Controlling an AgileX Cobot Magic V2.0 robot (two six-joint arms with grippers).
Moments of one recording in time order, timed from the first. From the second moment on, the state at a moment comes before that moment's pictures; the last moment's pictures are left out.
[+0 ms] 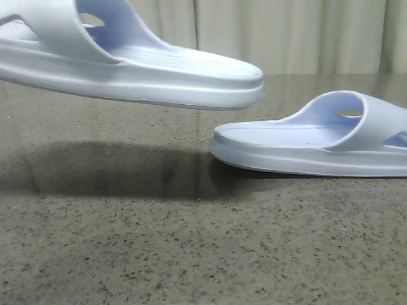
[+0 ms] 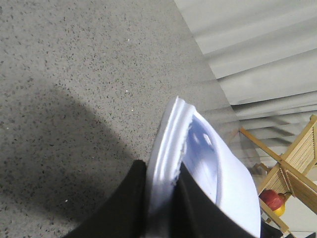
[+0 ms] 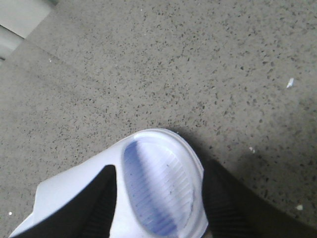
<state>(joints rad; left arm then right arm) -0.09 0.77 -0.50 -1.24 0.60 0.19 0.05 0.87 -0.47 0.29 0.24 0.41</state>
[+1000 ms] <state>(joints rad) -0.09 0.77 -0.50 -1.24 0.60 0.19 0.05 1.02 -0.47 0.30 0.21 0.41</state>
